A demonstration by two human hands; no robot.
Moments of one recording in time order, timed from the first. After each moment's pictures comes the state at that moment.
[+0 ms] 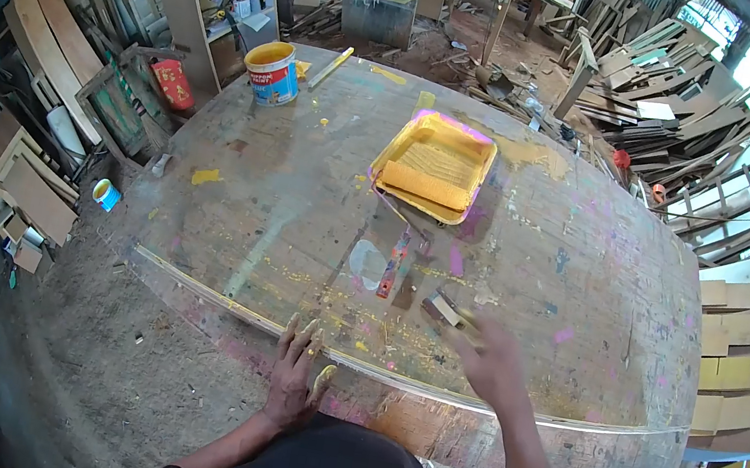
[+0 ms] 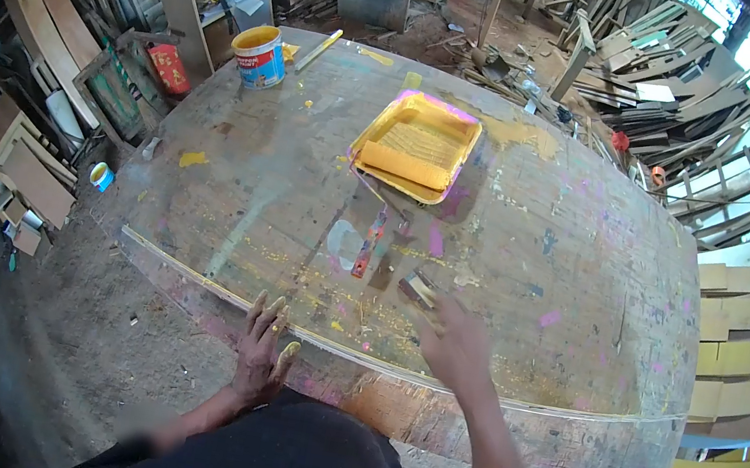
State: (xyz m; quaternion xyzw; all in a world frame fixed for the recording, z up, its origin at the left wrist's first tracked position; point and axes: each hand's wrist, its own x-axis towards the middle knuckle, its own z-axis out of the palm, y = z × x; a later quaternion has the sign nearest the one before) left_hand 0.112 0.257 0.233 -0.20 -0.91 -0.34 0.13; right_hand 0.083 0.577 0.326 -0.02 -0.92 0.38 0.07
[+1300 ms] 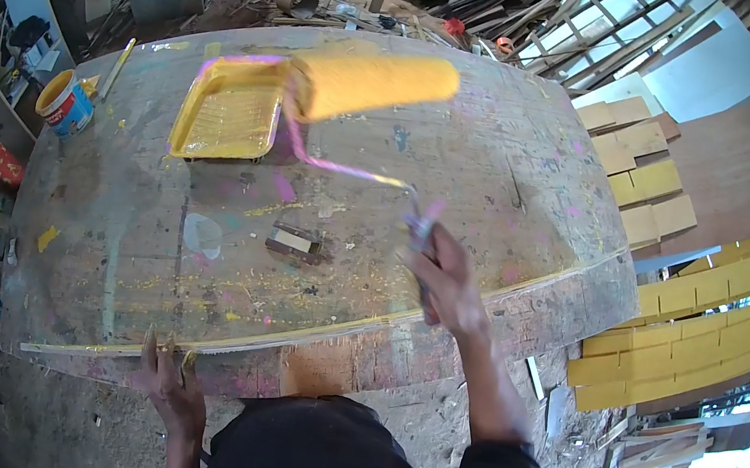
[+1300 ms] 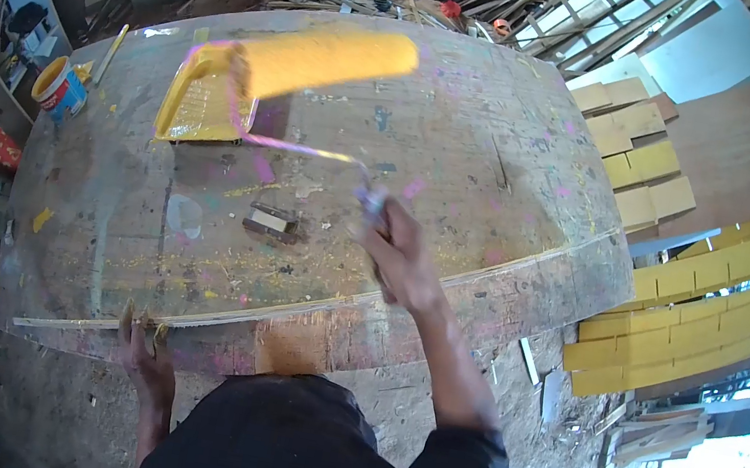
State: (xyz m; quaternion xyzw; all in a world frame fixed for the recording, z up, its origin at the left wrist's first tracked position) left_hand 0.125 0.283 0.244 -0.10 -0.94 -0.31 0.12; right_hand 0.163 0.687 0.358 -0.20 -0.76 0.62 0.08
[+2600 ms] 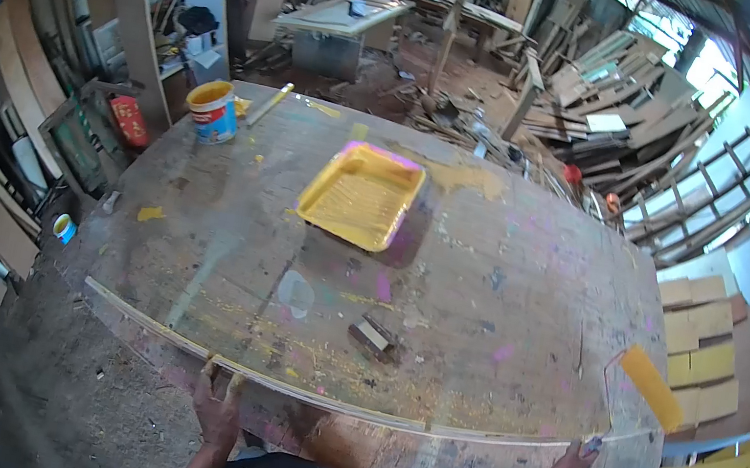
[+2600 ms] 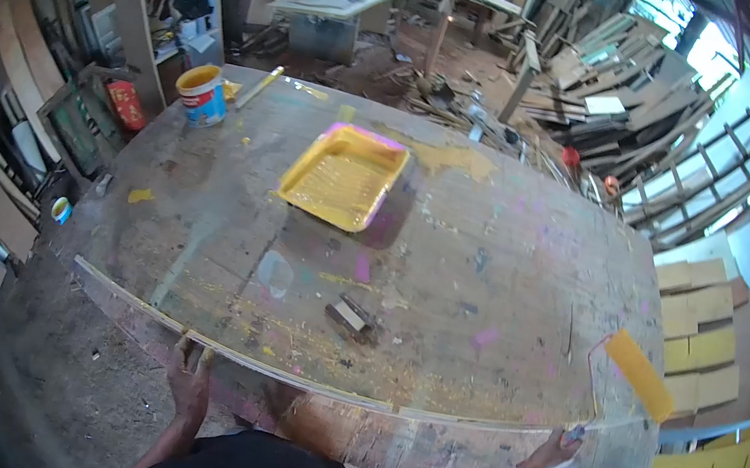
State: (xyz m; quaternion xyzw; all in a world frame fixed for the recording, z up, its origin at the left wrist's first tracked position) left_hand 0.129 0.288 0.193 0.11 -0.80 -0.56 0.18; right_hand 0.309 0.913 0.196 -0.50 -0.68 0.25 0.48
